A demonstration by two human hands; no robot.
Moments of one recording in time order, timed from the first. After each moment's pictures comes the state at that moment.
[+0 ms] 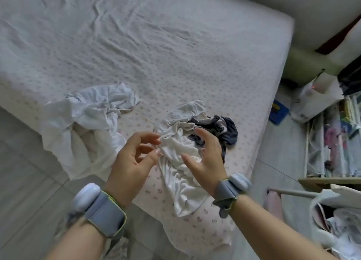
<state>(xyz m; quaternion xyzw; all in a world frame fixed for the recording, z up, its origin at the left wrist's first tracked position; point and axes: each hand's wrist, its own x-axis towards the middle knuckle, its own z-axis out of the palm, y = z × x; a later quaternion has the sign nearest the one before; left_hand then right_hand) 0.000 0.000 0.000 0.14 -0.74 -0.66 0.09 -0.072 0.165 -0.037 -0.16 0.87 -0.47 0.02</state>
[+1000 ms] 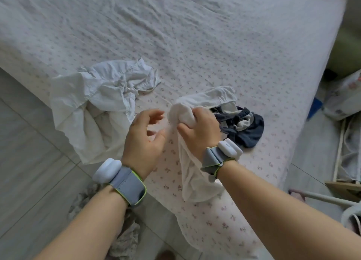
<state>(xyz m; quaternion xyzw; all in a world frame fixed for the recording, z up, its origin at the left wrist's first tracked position) -0.031 -0.040 -0.061 0.21 -0.80 -0.53 0.17 -0.118 0.069 -0.076 -0.17 0.91 -0.39 0.00</state>
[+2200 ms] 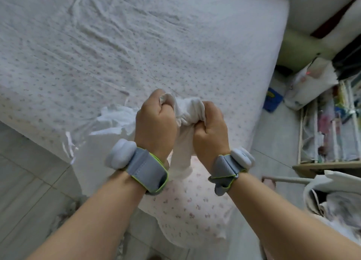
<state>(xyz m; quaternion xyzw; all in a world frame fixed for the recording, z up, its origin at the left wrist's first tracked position) -0.083 0.067 0.041 0.17 -0.75 -0.59 0.23 -0.104 0.169 0.007 -0.10 0.86 -0.49 -0.06</state>
